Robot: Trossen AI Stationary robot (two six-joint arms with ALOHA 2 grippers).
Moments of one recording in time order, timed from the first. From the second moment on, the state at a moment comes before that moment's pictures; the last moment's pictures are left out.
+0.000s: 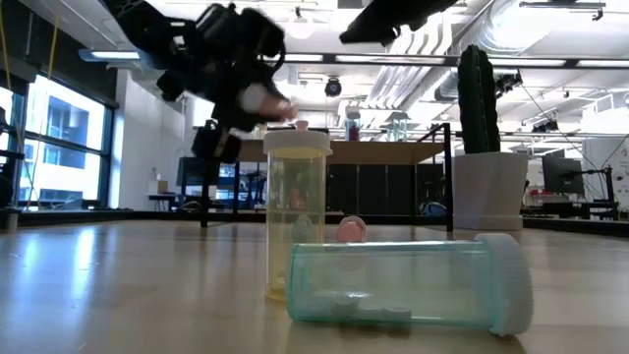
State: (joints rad) left arm 0.39 1.52 0.75 0.21 0.73 -1.17; right arm 0.04 1.36 1.06 -0.20 -0.05 -0.30
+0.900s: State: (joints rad) left arm 0.33 1.52 0.76 0.71 0.25 -1.56; right arm 0.16 1.36 1.06 -0.11 0.34 -1.38
